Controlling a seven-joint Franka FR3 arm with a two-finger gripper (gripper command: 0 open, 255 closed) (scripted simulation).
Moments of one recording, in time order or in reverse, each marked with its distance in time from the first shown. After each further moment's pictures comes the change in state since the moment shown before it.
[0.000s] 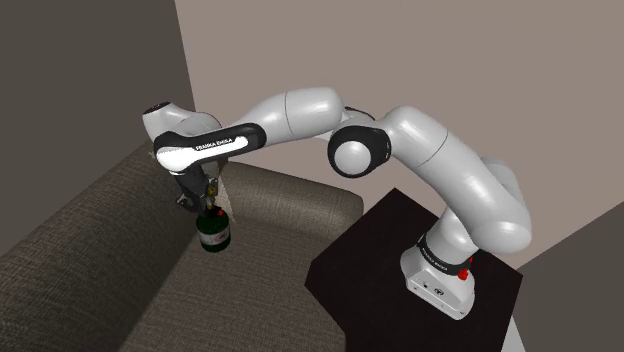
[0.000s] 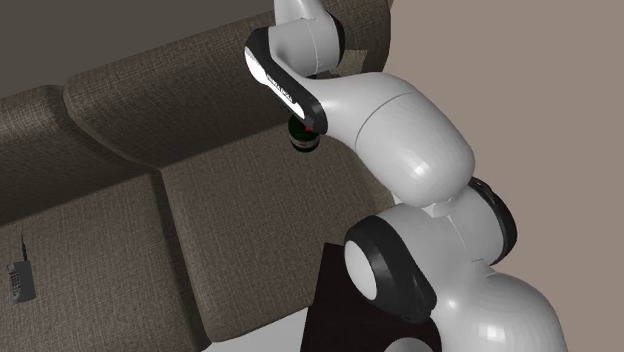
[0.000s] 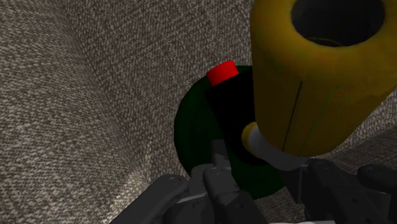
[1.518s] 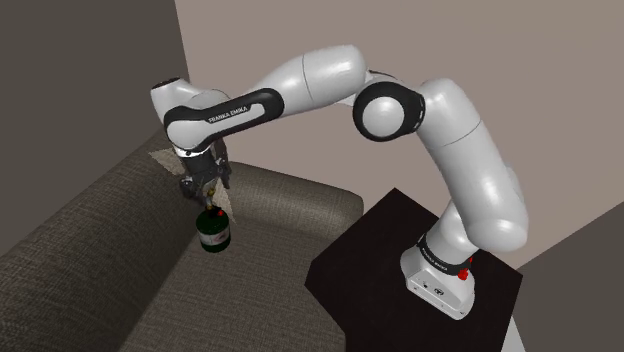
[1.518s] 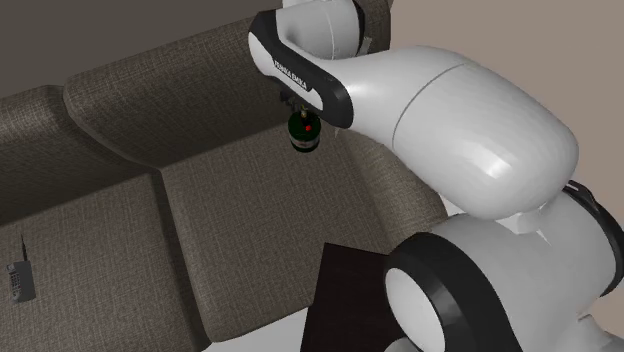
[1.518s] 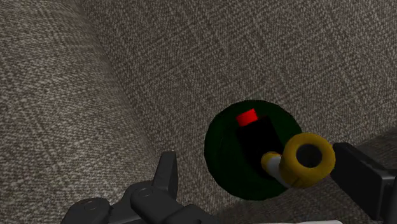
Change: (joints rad) arm -0.077 -0.279 0.025 -0.349 0.020 0.077 0.009
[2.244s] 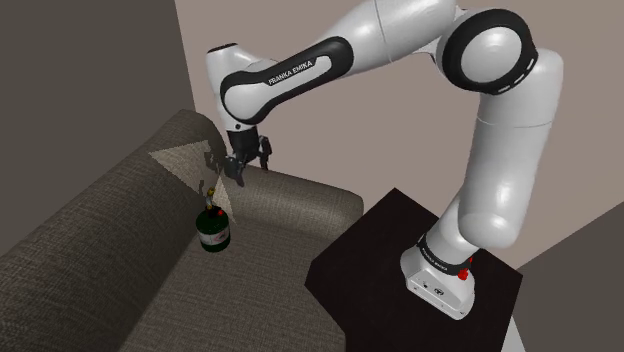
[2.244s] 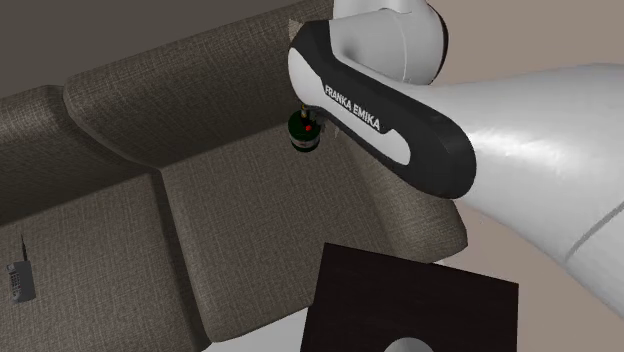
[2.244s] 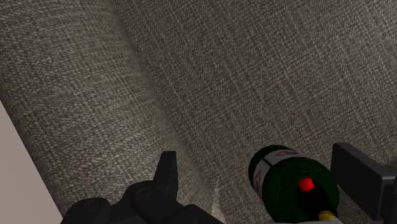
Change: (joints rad) arm -0.174 -0.520 0.038 -0.628 0.098 0.159 -0.075
